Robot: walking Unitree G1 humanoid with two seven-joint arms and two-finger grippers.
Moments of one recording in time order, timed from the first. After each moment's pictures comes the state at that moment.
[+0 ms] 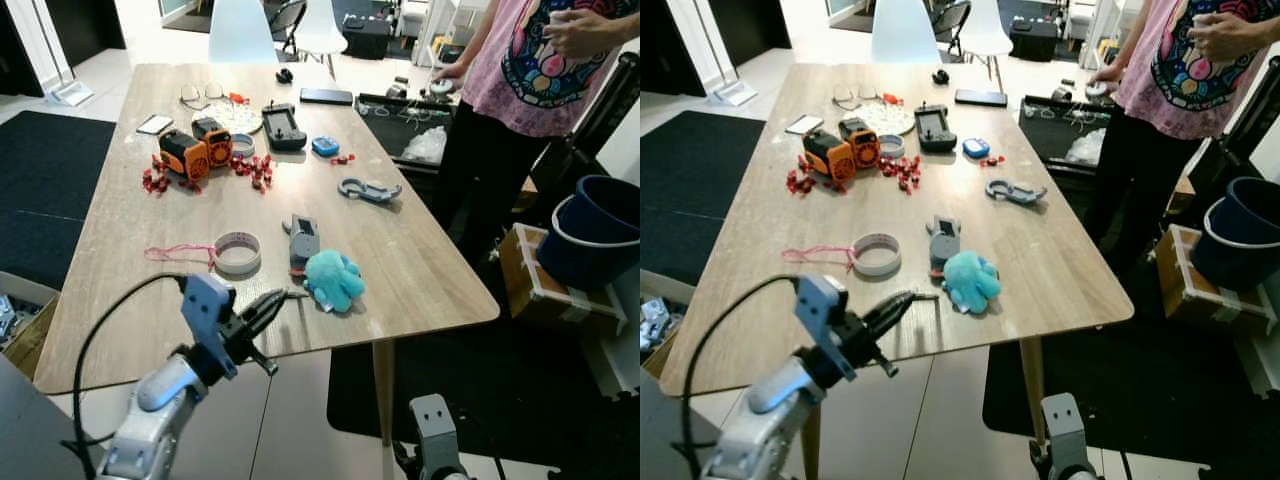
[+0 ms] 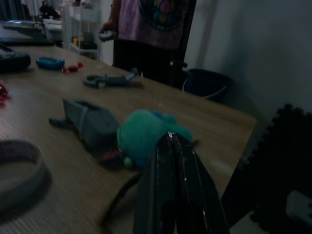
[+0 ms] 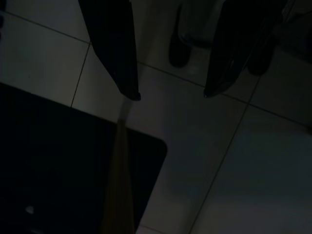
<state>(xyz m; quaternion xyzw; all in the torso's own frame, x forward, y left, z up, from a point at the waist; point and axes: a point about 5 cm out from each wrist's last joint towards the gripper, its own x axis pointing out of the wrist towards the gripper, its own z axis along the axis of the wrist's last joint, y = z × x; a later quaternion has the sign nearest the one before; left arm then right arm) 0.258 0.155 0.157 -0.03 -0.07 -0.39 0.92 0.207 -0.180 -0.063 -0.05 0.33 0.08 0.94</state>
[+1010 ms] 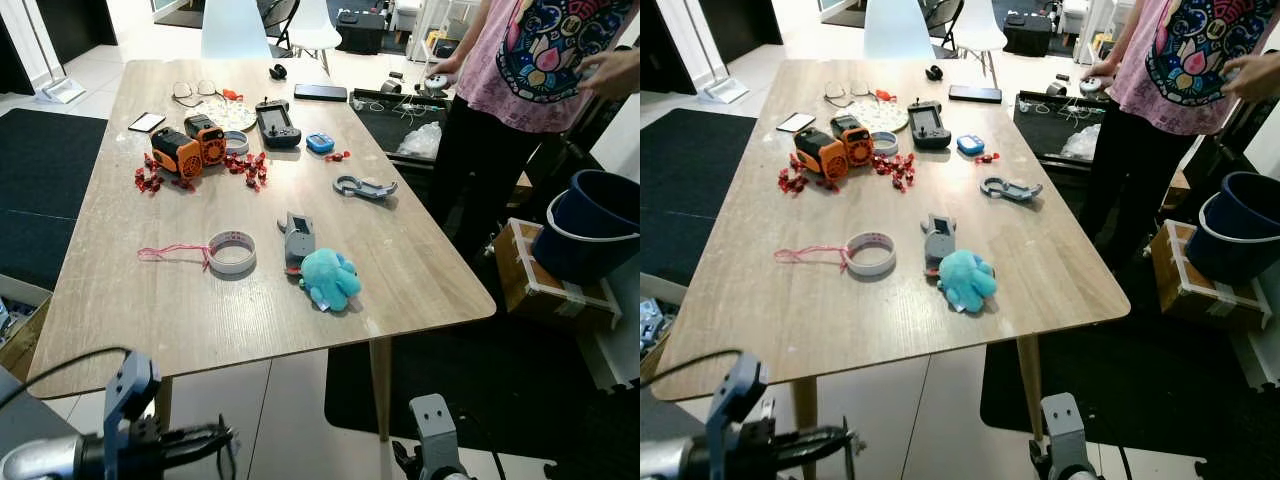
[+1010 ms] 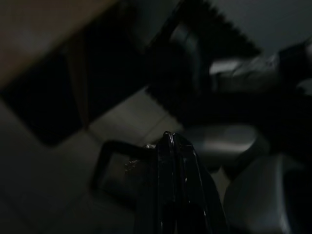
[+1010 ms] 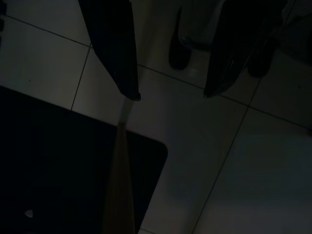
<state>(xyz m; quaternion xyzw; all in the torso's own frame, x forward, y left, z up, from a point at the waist) 0.158 0.232 0.088 -0.07 0.23 -0.52 0.82 0.208 -0.180 -0.062 -0.05 0.33 0.08 0.94</state>
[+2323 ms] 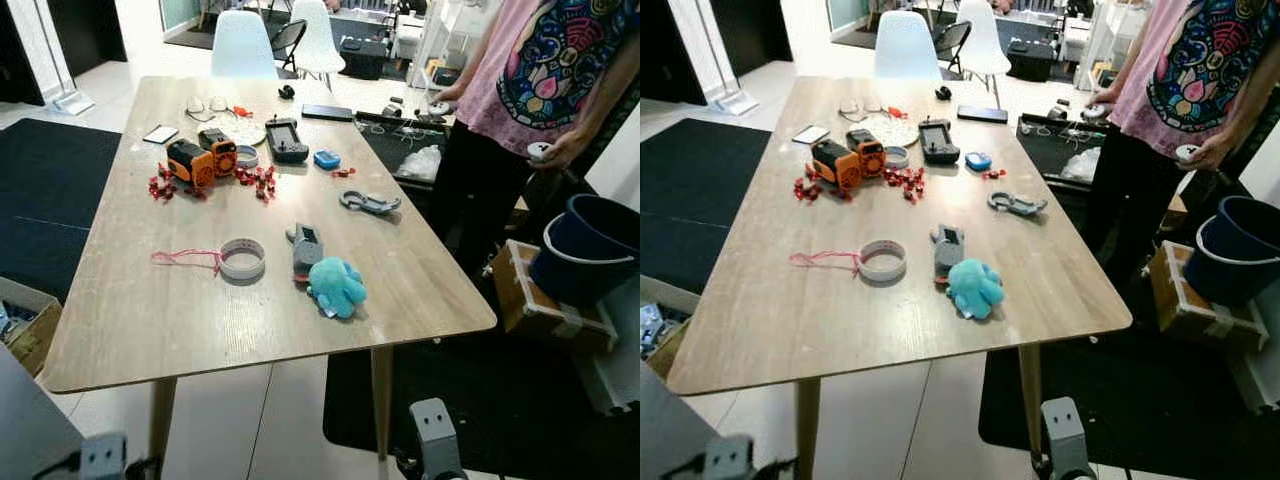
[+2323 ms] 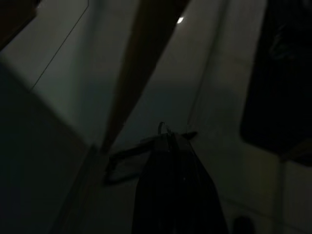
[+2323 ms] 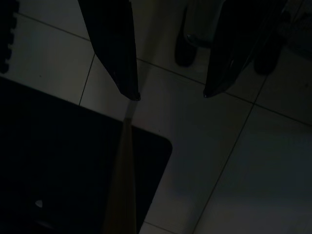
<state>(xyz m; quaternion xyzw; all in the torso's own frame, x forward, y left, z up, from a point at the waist) 0.160 0.240 -0.055 -0.06 0.26 0.06 0.96 0.200 -0.181 -0.068 -0.05 0.35 0.07 0.93</state>
